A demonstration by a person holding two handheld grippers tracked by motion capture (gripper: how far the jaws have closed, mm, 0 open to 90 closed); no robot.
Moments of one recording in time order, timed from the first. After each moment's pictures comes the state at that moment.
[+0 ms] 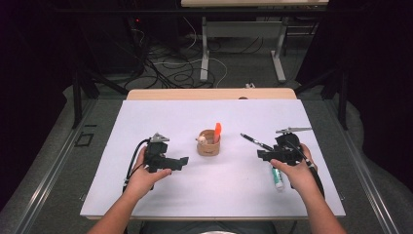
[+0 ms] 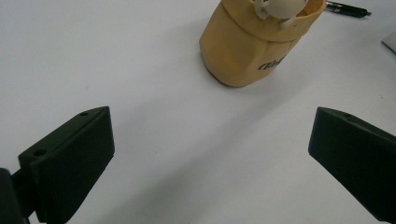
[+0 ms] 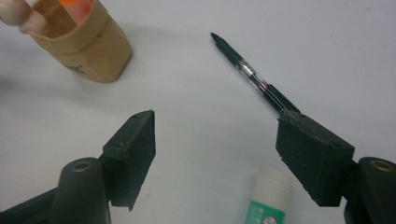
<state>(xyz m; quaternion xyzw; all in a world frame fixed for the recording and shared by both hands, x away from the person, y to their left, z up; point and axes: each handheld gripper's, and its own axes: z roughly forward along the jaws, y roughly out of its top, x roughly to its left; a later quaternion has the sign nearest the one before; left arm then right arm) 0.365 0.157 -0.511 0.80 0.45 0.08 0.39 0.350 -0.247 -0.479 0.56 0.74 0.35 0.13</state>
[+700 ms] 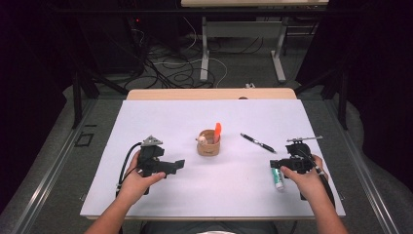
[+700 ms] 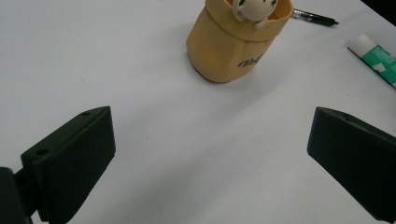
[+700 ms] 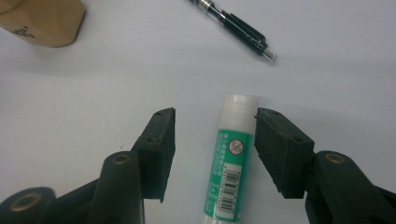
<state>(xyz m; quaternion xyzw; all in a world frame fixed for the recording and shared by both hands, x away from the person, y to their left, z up) 0.350 0.172 -0.505 0.79 0.44 0.07 0.41 0.331 -0.274 -0.494 0.63 0.71 0.29 0.10</state>
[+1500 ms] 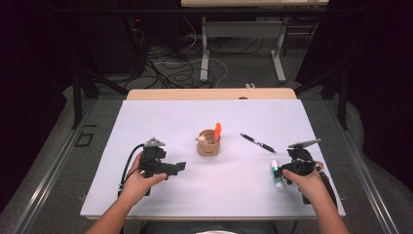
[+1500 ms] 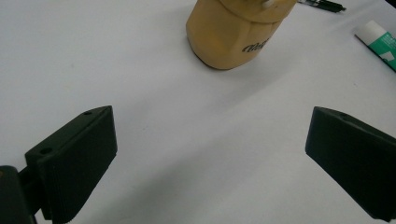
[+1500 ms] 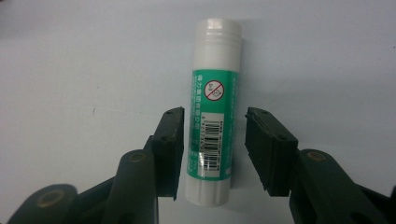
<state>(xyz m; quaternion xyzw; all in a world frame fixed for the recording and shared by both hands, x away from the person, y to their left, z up) 0.353 0.168 -0.516 0.80 0.45 0.06 0.40 0.336 -0.286 -0.518 0.69 0.69 0.21 -0.01</state>
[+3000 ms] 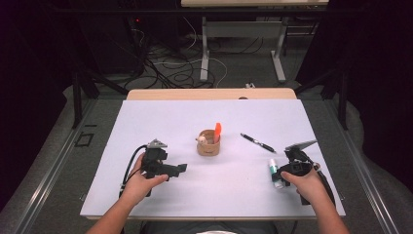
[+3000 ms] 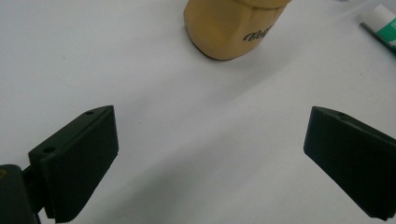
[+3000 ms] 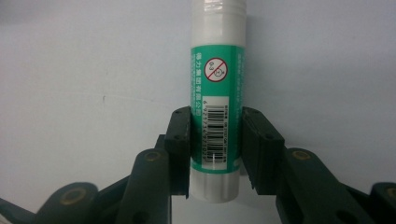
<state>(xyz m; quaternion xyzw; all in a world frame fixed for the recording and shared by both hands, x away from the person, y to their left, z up) 0.353 0.164 -0.521 0.81 0.44 0.05 0.39 0.339 -0.283 -0.524 0.69 0.70 0.20 -0.05</state>
